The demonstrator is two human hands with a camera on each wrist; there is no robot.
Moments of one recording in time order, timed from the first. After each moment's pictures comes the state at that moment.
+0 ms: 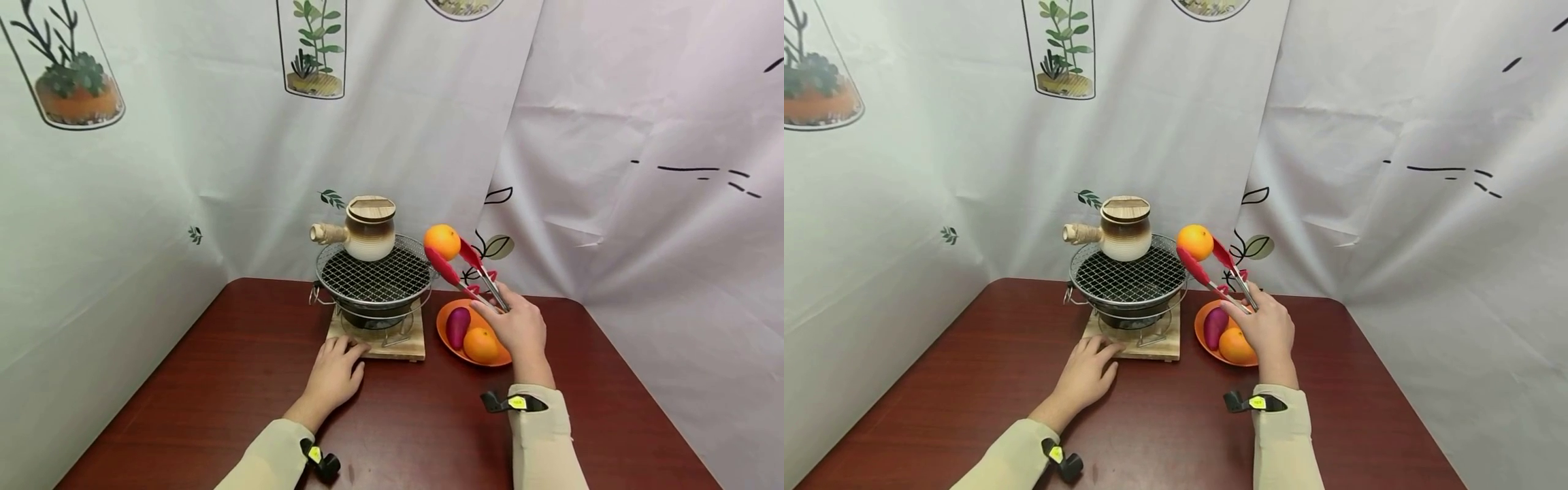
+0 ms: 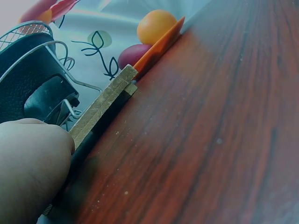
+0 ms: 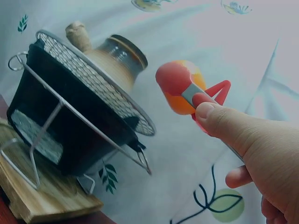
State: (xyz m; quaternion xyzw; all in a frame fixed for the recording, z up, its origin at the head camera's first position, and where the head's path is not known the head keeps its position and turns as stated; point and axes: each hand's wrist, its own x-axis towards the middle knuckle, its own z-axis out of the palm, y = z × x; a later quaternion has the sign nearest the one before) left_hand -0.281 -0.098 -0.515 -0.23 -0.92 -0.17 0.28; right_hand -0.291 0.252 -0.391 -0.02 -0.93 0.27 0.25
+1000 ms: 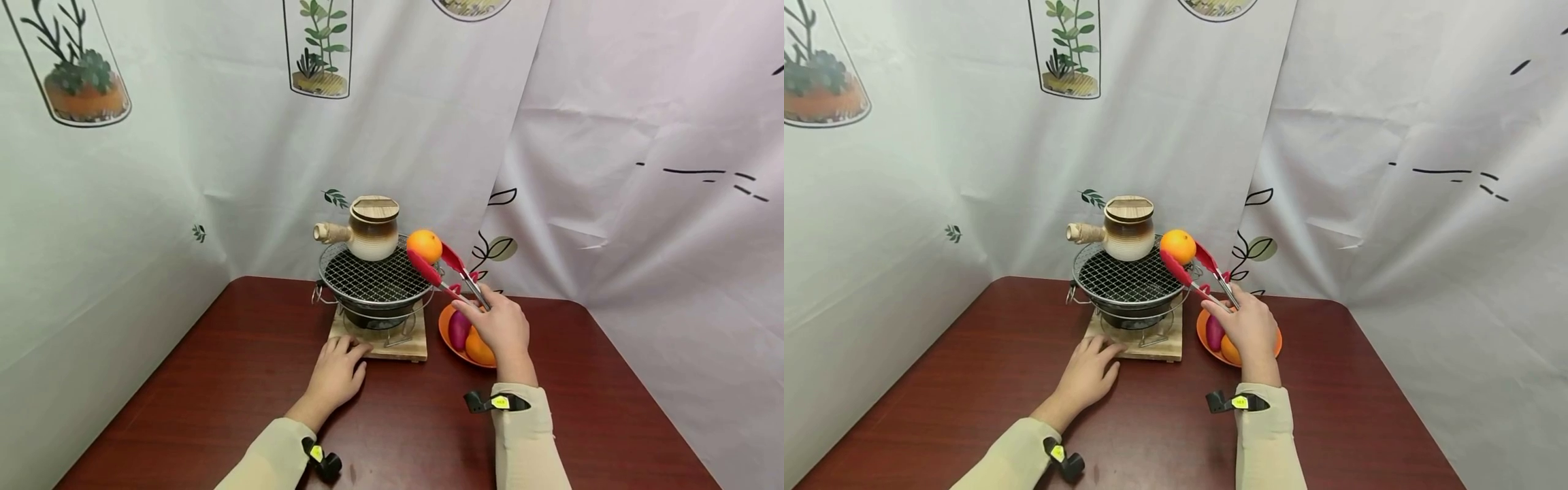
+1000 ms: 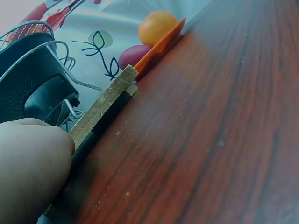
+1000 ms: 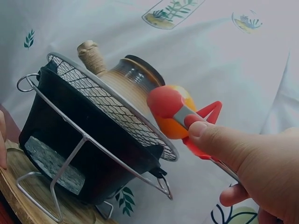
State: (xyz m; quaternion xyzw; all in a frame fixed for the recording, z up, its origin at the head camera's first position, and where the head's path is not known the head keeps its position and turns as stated) left_hand -0.284 -0.098 -0.520 -0.22 -0.92 -0.16 0.27; right_hand -0.294 0.218 -0.387 -0.01 -0.94 0.24 0.23
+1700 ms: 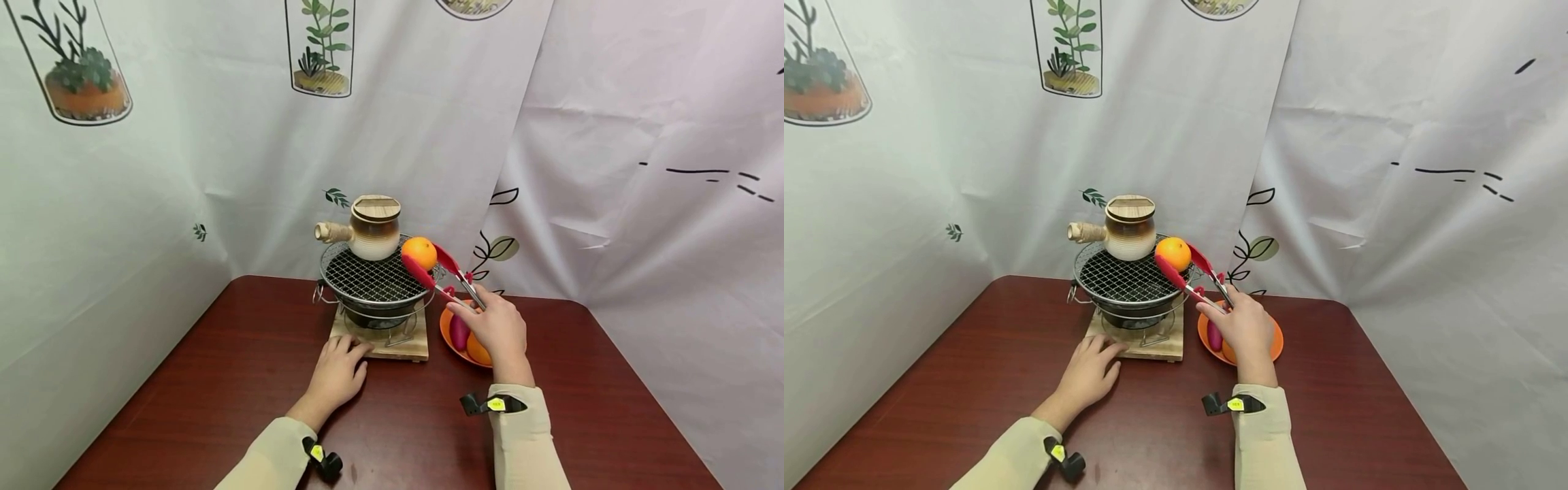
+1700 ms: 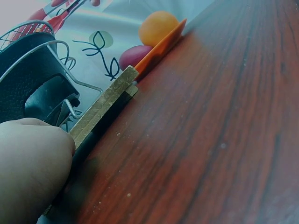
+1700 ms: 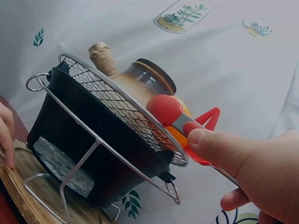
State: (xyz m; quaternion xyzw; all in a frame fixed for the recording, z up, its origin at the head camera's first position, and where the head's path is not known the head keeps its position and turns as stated) left_hand -0.285 -0.098 -0.519 -0.22 -0.92 -0.17 0.27; right_hand -0.292 0.208 -0.384 -0.01 -0.96 0.22 0.20
